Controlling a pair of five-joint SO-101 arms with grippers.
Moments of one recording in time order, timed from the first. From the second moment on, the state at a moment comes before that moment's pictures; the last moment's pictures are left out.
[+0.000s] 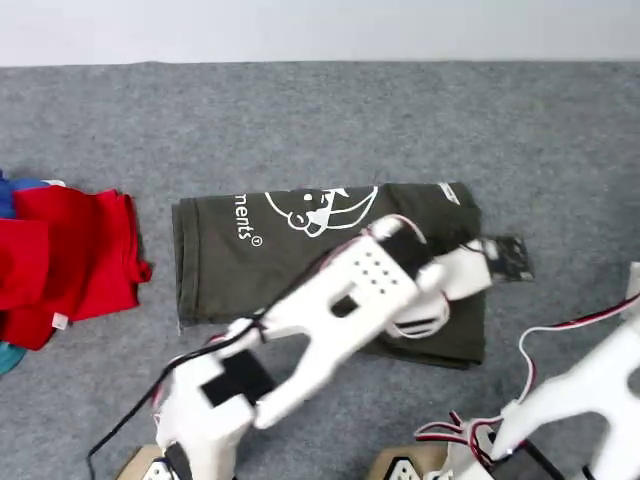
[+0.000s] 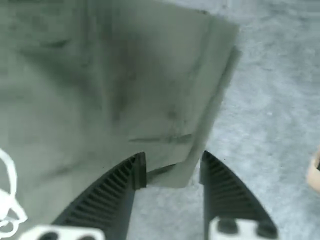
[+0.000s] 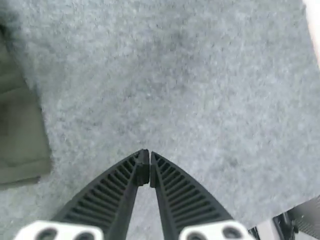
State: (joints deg) left arm 48.8 26.4 -18.5 87.4 -20.4; right arm 45.7 -23.7 -2.0 93.6 32.2
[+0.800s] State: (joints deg) left arm 51.4 51.8 -48.6 98.8 -20.4; right arm 46.0 -23.8 -2.0 97.7 32.0
